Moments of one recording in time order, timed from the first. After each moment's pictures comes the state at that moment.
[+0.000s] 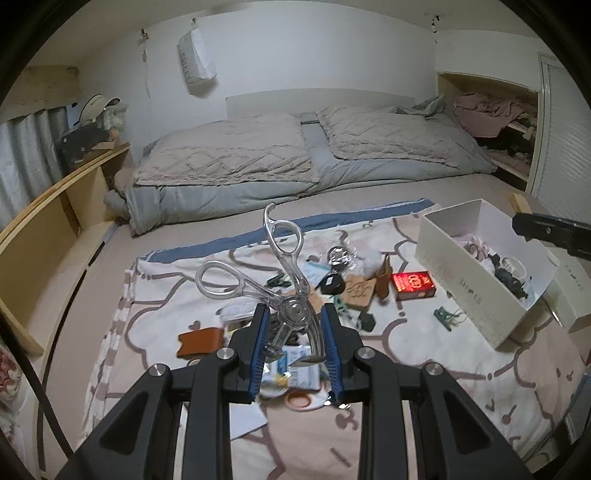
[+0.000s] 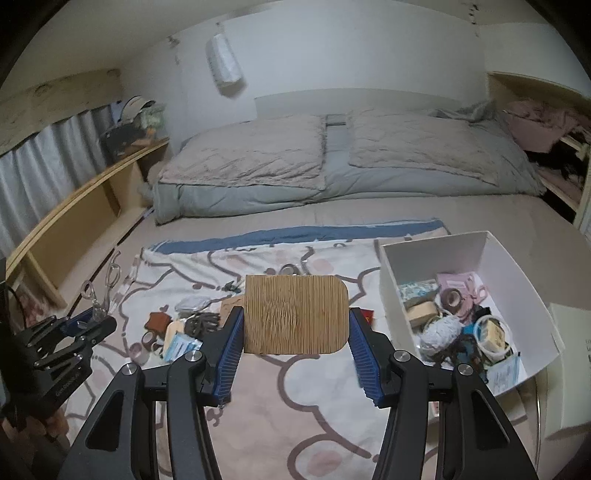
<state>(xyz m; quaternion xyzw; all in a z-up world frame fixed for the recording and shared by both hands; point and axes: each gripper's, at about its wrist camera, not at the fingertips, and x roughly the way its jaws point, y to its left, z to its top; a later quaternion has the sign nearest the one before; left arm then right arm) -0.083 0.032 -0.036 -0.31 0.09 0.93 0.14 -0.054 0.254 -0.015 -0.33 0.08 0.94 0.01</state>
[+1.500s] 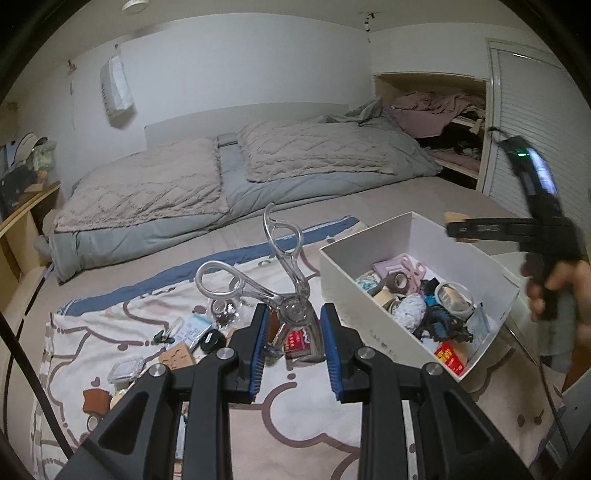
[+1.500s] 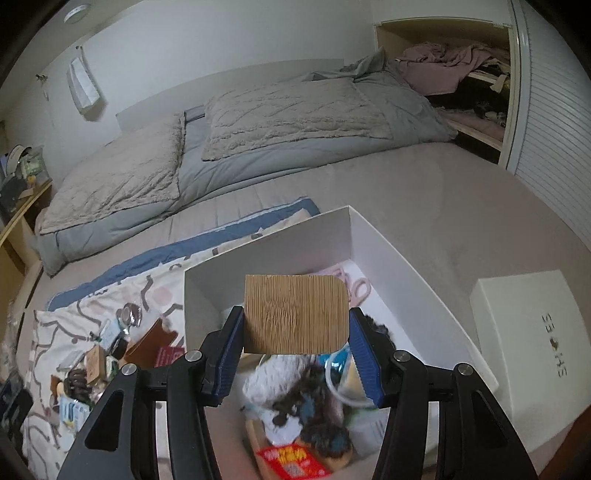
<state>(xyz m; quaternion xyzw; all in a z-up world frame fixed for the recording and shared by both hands) -0.100 0.203 -0.037 -0.28 0.10 0.92 0.24 -0.110 0.456 -0.064 -0.36 0.14 0.90 0.18</state>
